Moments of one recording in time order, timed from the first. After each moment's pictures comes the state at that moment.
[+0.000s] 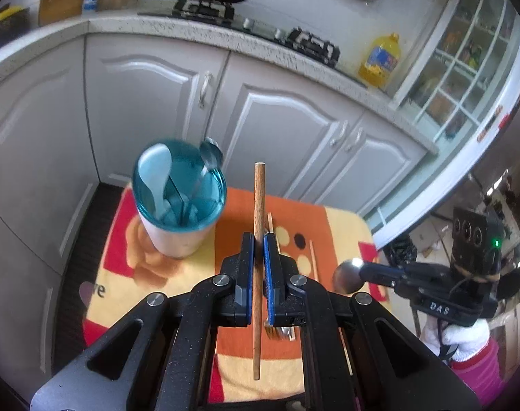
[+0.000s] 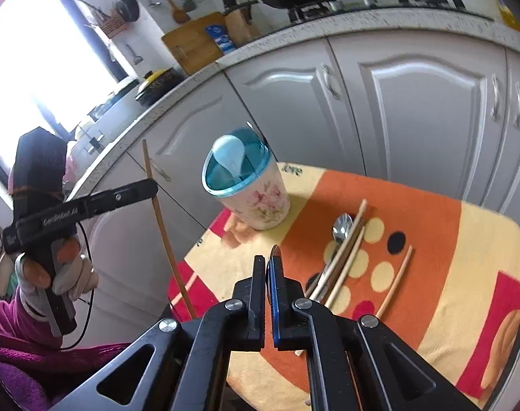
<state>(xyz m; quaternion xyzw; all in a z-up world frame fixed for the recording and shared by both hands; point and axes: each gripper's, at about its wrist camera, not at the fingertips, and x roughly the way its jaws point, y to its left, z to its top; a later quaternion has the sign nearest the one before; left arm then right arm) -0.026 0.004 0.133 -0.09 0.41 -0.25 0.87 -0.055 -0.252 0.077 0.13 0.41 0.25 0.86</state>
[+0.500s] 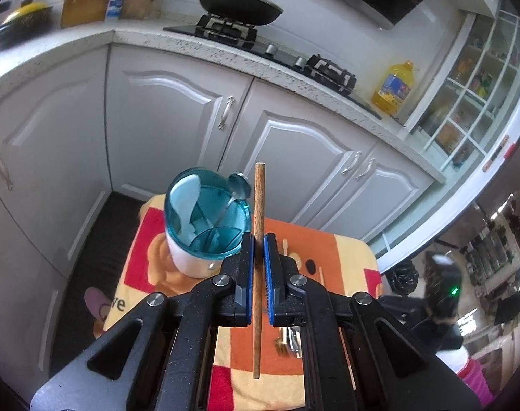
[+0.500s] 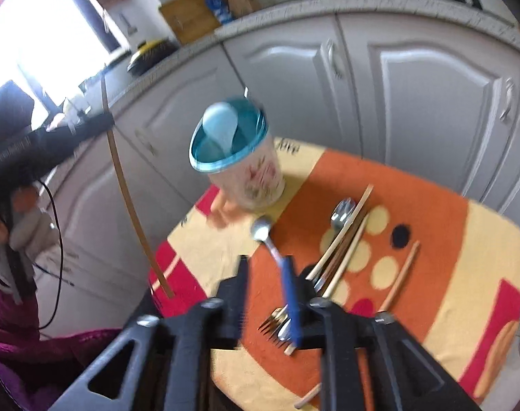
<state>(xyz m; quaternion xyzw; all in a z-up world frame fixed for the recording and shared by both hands) -0.013 0.036 0.144 -0.12 0.40 -0.22 0.88 -0.036 -0.225 0.040 0.09 0.47 0.25 0.84</state>
